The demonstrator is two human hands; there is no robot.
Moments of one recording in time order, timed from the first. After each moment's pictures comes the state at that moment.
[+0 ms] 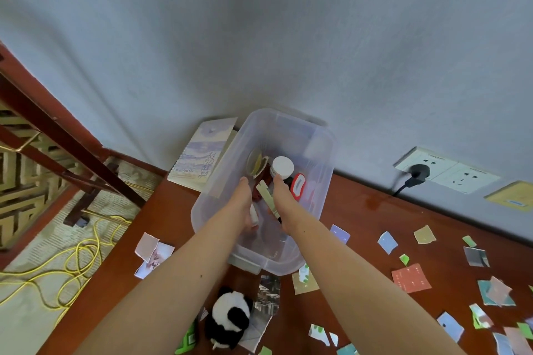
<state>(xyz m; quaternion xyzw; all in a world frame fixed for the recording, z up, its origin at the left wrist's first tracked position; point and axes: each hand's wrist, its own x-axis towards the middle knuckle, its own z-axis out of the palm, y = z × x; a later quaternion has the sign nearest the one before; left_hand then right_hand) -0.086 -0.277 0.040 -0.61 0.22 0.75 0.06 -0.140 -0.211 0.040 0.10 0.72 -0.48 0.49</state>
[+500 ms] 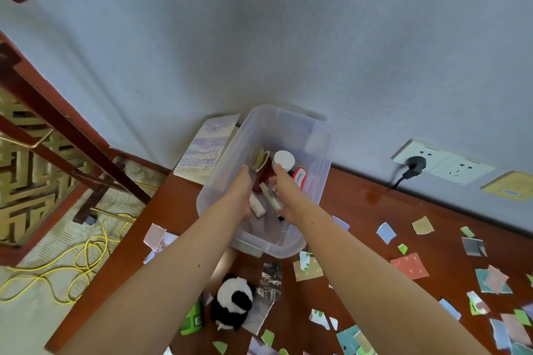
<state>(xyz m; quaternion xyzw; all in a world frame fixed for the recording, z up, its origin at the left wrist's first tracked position) -0.073 -0.265 0.076 -0.56 0.32 0.77 -0.01 -0.135 -0.202 0.050 0.08 0.68 -0.54 0.48</state>
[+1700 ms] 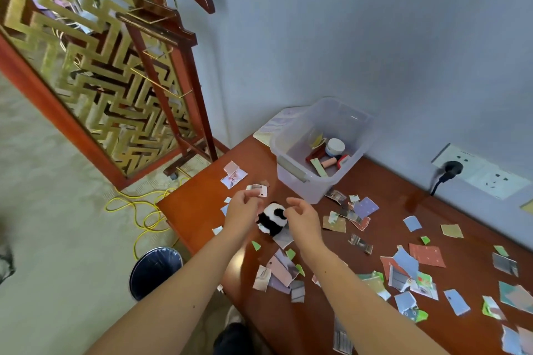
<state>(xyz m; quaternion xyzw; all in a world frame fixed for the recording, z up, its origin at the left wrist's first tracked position) 0.146 -0.125 0.073 -0.59 0.49 0.60 -0.24 0.039 -0.044 0.069 -0.19 0.74 -0.48 0.42</state>
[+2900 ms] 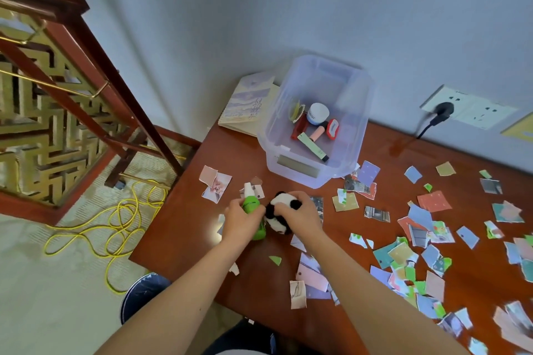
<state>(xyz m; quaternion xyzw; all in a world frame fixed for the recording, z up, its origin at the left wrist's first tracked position) 0.144 -0.226 -0.004 -0.55 0.64 0.53 0.01 0.054 -0.127 0.014 -0.06 0.81 -0.45 0.37</state>
